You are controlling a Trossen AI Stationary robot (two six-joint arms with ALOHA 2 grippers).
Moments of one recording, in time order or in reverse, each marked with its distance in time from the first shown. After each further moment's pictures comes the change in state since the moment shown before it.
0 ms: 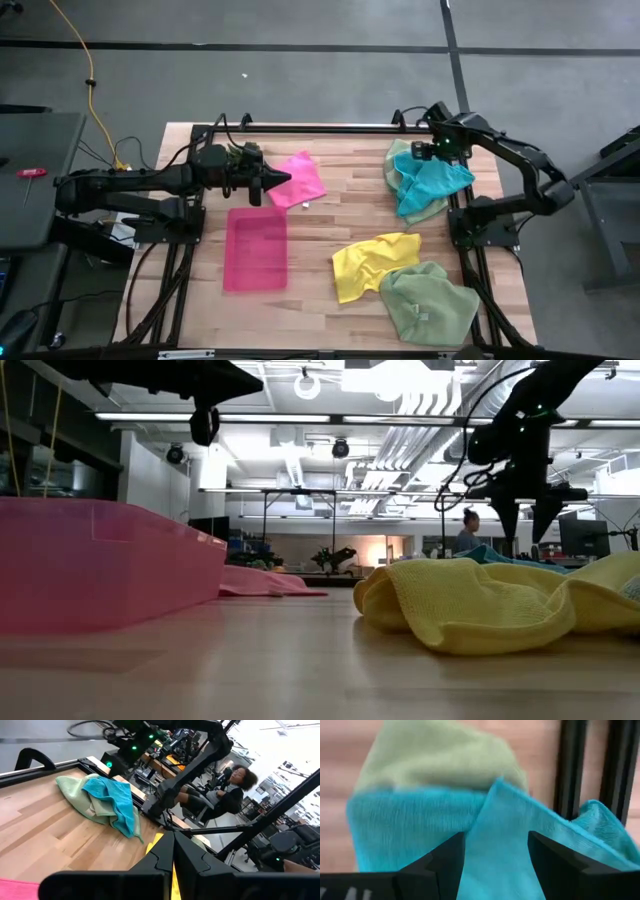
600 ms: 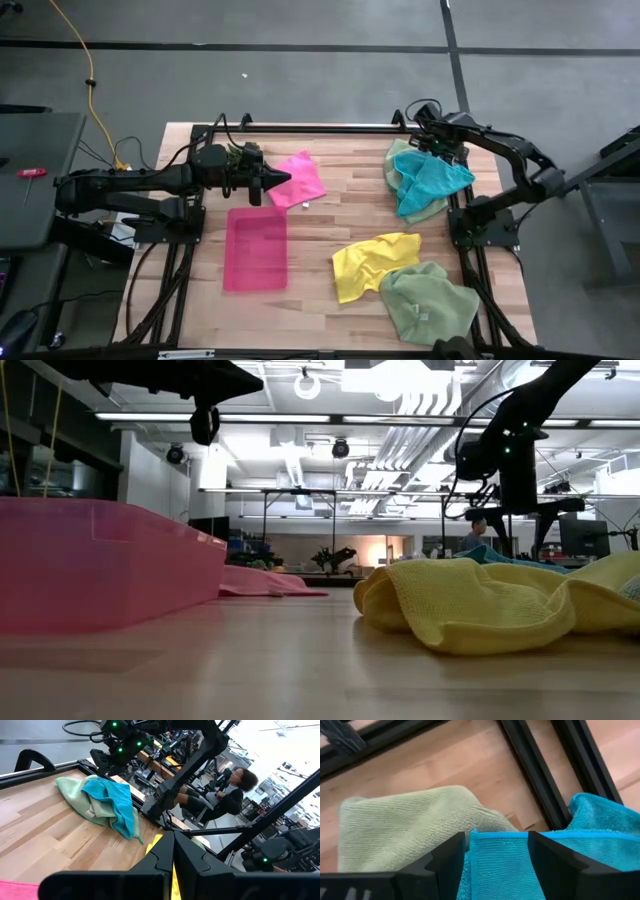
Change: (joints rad) left arm 0.000 0.000 0.000 0.004 0.000 -0.001; right arm 0.005 0.120 -0.002 0.078 0.180 0.423
